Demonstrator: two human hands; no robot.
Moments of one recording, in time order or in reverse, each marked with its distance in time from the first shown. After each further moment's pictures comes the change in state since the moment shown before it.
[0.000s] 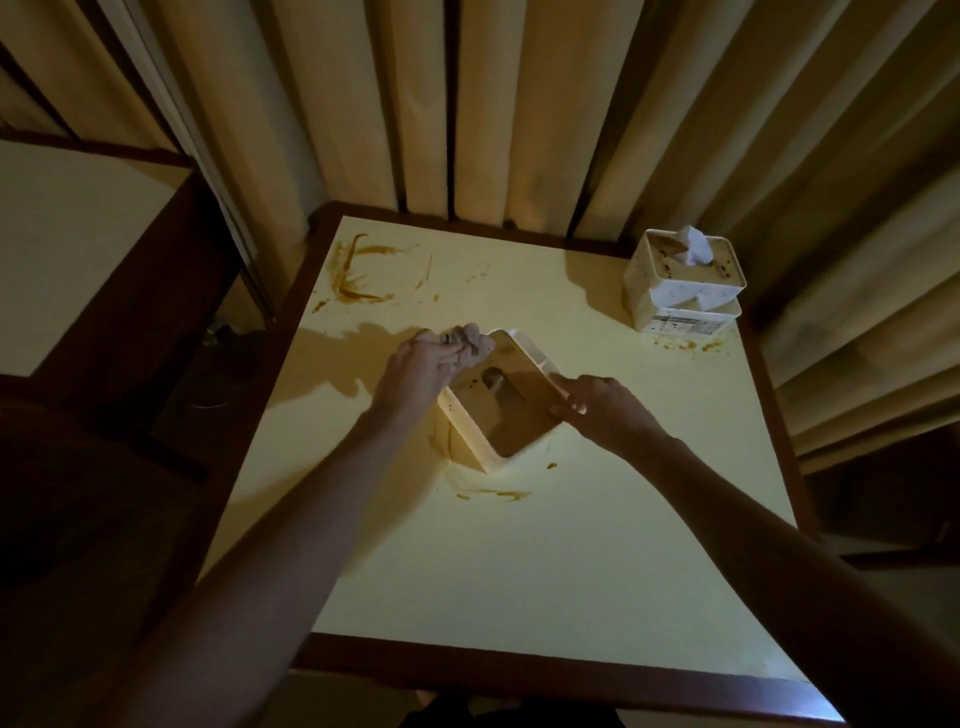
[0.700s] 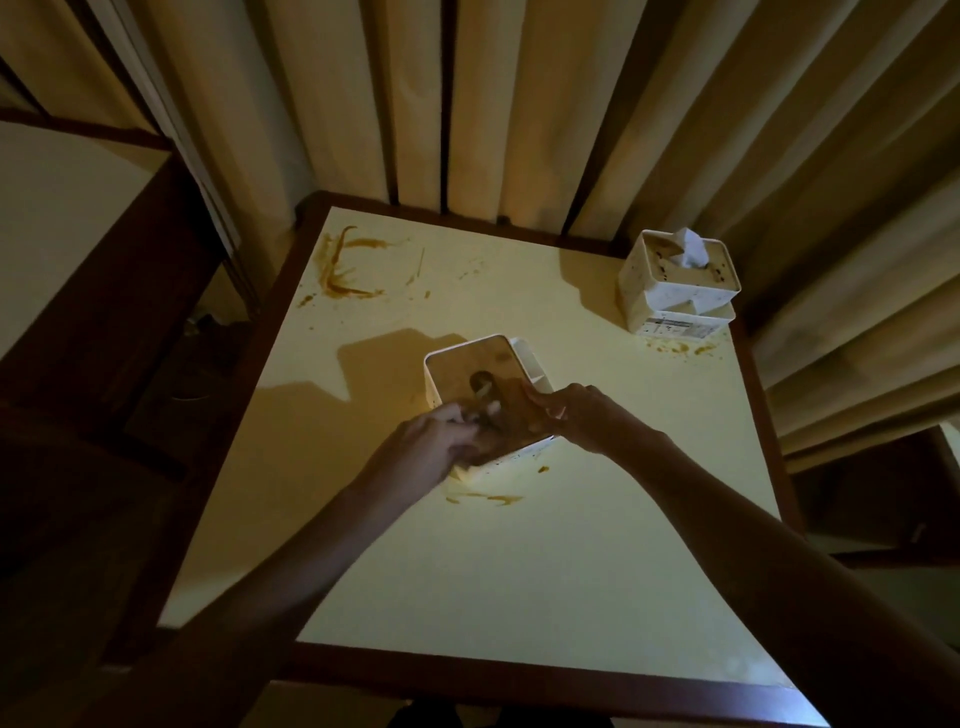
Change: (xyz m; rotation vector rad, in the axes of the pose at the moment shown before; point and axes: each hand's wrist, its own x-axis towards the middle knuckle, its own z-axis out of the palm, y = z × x) left_hand -0.070 0.015 0.001 -0.151 -0.229 0.255; right_hand 0.019 -0.001 0.009 -0.015 -0.184 -0.002
